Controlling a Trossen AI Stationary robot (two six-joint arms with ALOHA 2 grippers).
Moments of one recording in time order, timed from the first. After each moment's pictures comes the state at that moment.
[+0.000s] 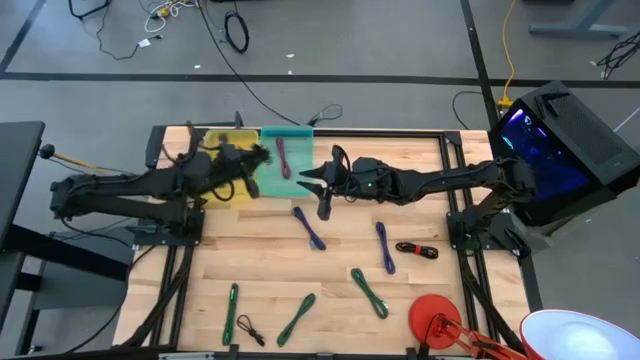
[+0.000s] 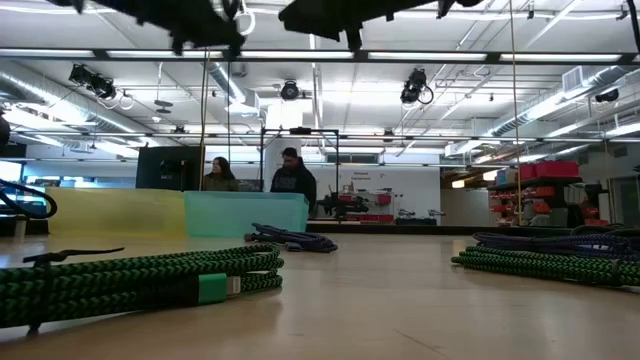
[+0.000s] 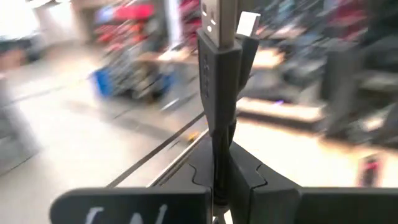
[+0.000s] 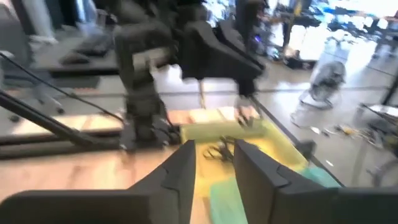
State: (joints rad) left arm 0.12 0.80 0.64 0.09 -0.48 0.02; right arm -0.02 1.63 1.21 0.27 0.19 -0.04
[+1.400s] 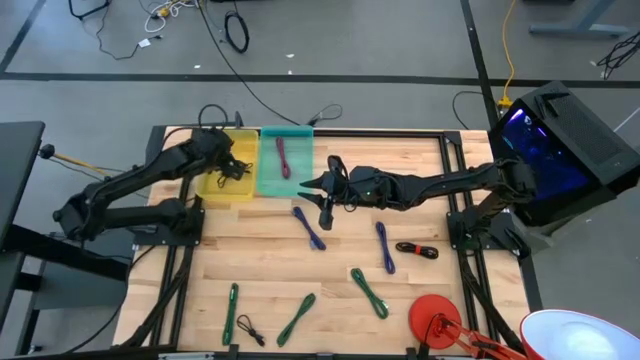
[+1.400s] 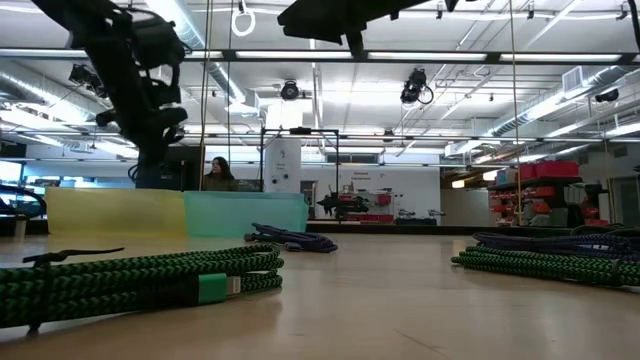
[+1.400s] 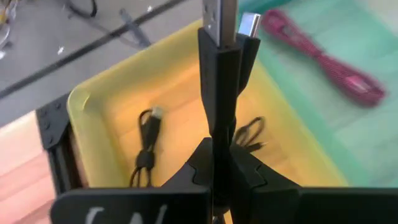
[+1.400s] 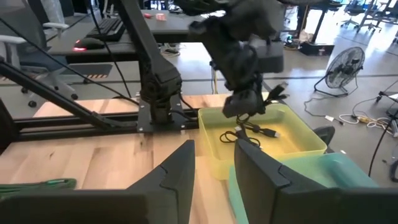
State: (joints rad) left arm 0.71 0.94 0.64 -0.64 -0.38 -0.22; right arm 0.03 1.63 1.21 0.21 0.19 -0.01
